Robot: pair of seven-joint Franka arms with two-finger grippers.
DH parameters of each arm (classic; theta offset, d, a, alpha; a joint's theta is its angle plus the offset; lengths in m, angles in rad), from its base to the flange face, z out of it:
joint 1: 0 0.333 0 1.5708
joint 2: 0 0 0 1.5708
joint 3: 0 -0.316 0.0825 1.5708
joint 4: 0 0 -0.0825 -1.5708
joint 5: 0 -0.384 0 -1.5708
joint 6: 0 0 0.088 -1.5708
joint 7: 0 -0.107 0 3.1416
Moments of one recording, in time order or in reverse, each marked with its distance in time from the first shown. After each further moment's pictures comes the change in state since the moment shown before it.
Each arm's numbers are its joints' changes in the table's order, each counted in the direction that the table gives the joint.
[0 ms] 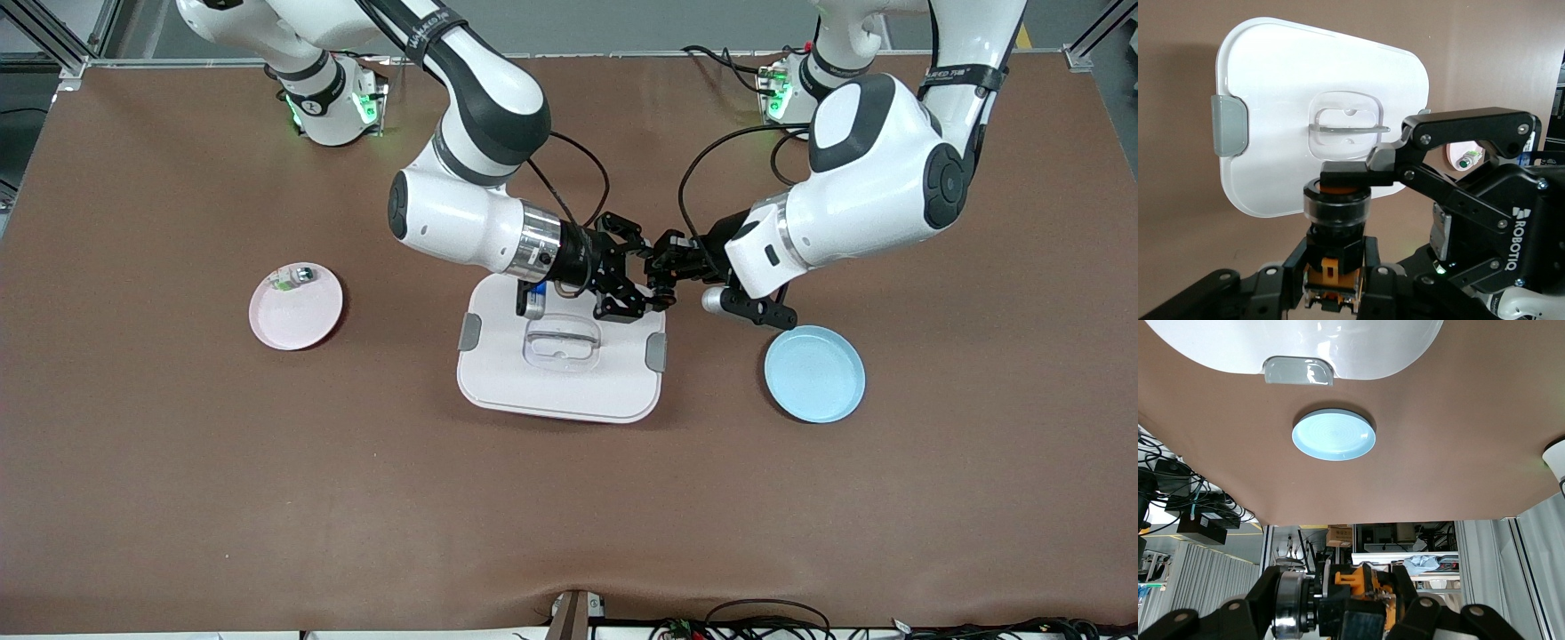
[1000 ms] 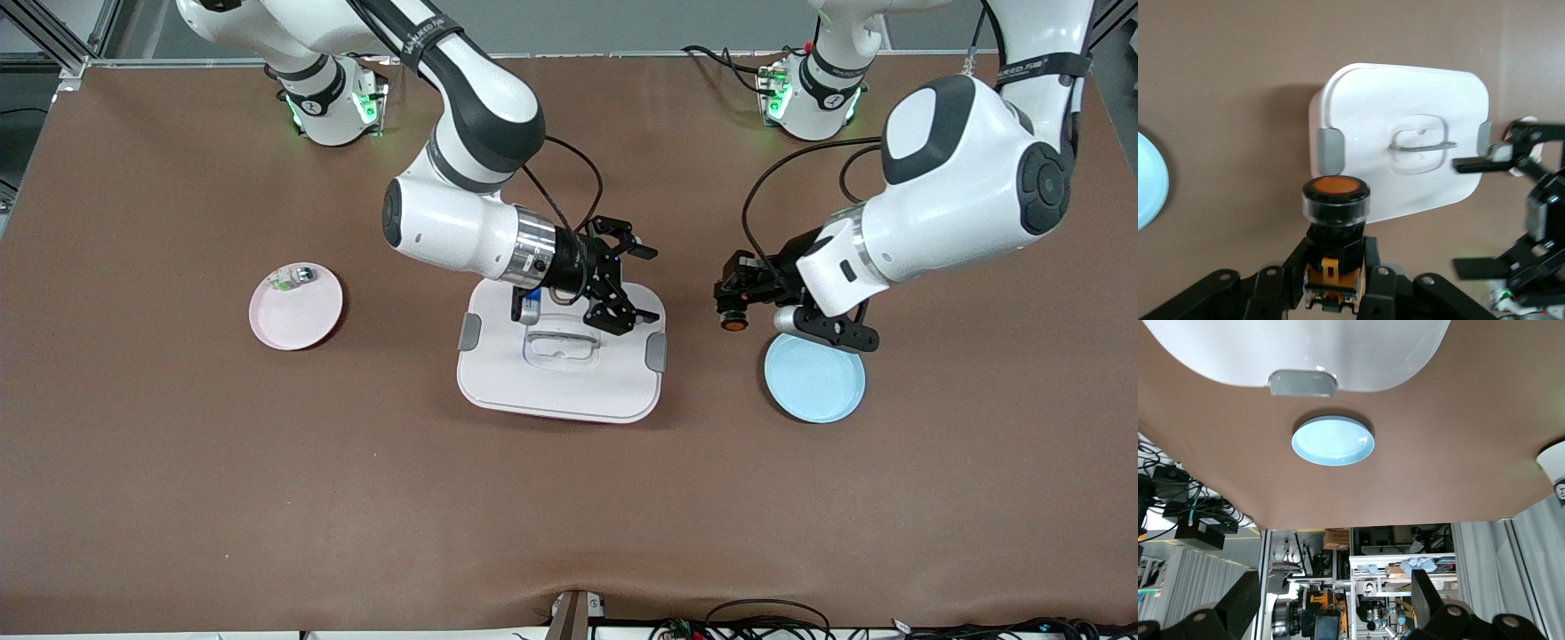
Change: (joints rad) left arm 0.107 0.000 -0.023 -0.067 -0.183 -0.123 -0.115; right arm -0.020 -0.004 0.019 -0.007 0.016 -0.069 -0.001
